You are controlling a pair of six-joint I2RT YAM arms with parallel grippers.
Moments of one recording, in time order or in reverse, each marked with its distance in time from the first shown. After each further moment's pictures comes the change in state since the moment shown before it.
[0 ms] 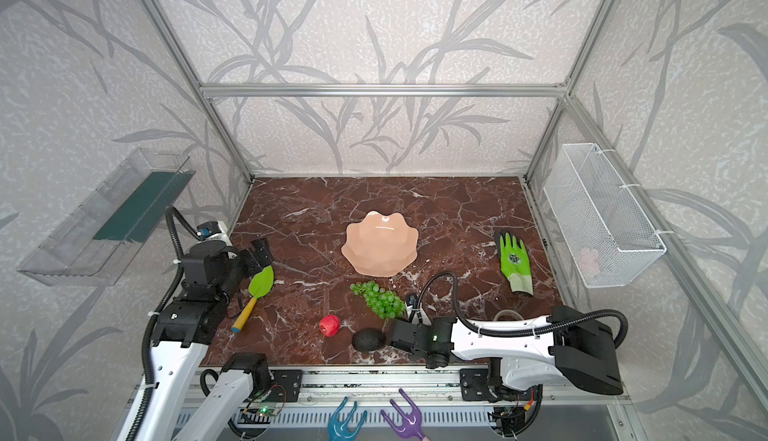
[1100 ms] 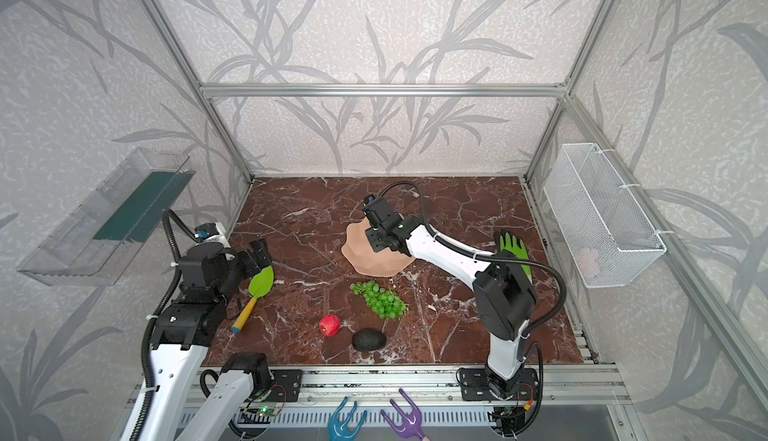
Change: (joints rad) left arm 0.023 -0.019 -0.010 0.000 0.023 -0.004; right arm -0.556 0.628 0.912 0.131 -0.135 -0.806
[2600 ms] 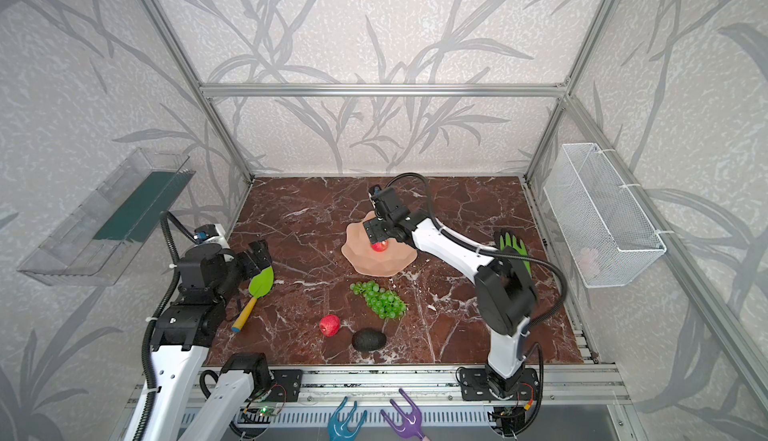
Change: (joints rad) left arm 0.026 0.001 -0.011 0.001 0.061 -0.022; right arm -0.061 -0.176 -0.142 0.148 -0.066 0.013
